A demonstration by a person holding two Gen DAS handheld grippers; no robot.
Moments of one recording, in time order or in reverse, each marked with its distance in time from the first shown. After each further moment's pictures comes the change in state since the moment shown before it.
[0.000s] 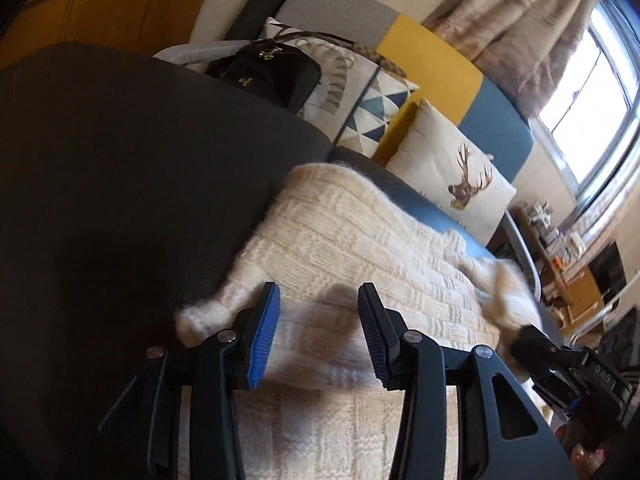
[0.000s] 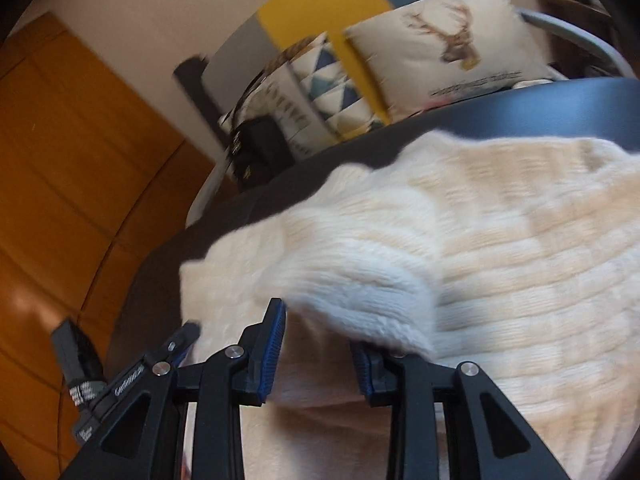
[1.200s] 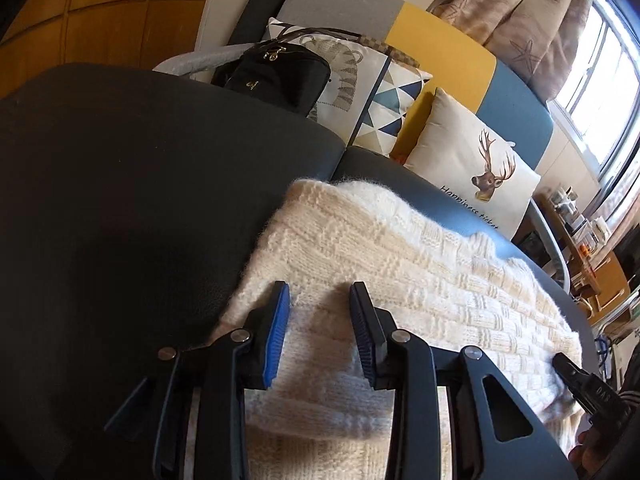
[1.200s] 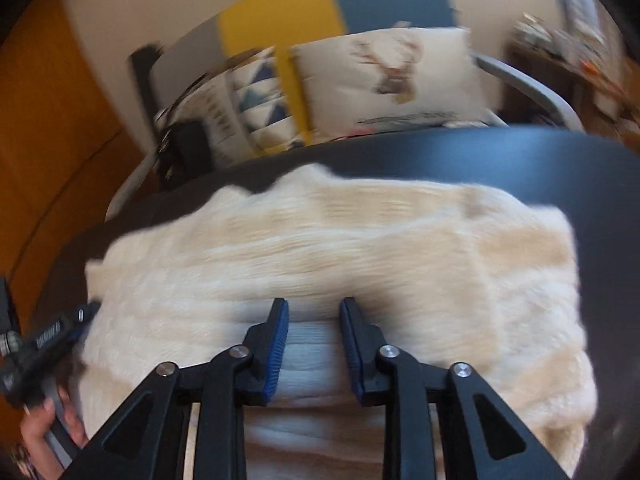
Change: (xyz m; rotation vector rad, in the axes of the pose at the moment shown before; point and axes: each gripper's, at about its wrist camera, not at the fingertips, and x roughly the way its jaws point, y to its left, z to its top) left arm 0.023 -0.022 0.006 0.068 0.010 0.110; right arm -0.012 -0.051 0.008 -0.112 -0.026 -0.266
